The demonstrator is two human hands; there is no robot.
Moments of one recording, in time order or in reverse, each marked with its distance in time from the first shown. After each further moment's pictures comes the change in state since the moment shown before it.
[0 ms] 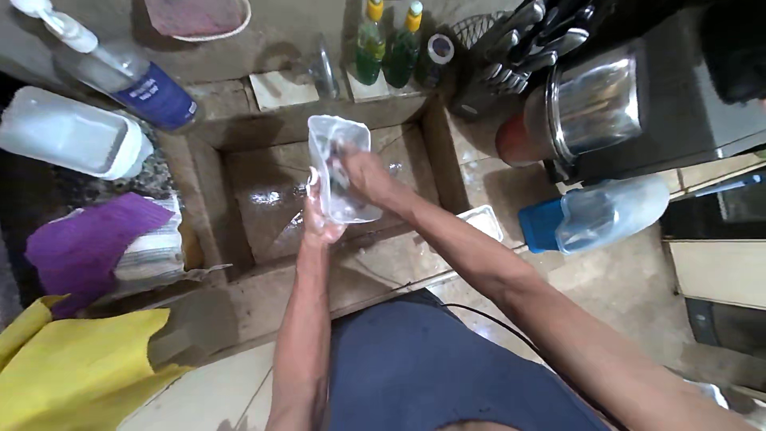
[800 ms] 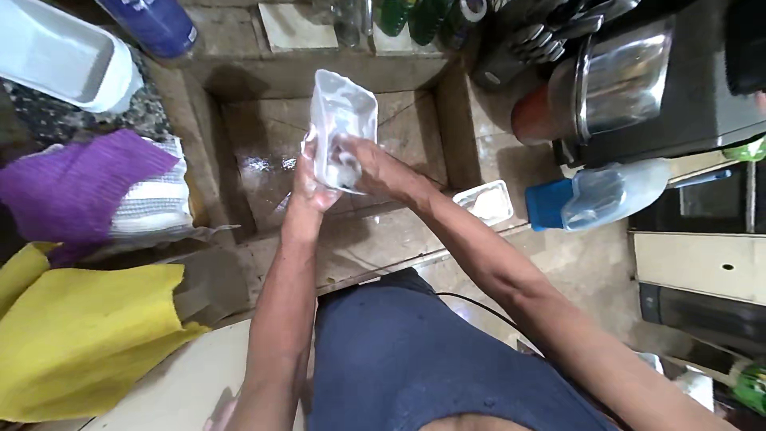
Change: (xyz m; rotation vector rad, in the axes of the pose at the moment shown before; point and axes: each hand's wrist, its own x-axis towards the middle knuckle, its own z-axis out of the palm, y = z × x) left_hand -0.022 0.045 -0.042 -0.040 -0.011 -0.106; right_hand -0.011 -0.039 0.045 0.181 -0.074 -0.103
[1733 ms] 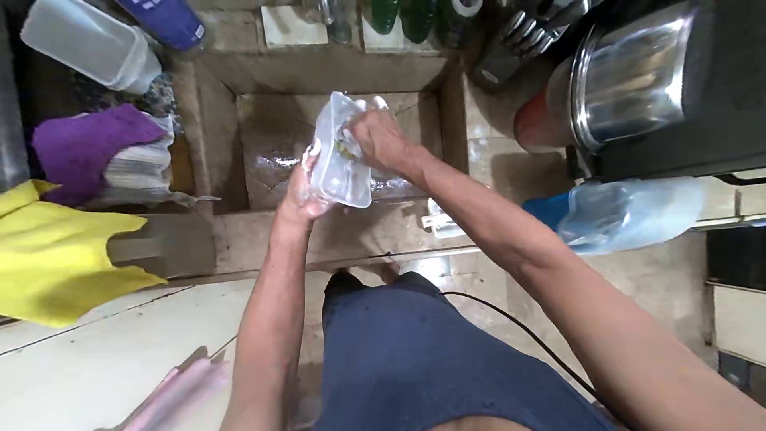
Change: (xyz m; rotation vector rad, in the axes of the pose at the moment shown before) left_hand -0.025 -0.082 0.073 0.205 0.267 -0.021; right_hand -0.055 0.068 -0.079 -0.421 -0.070 -0.157
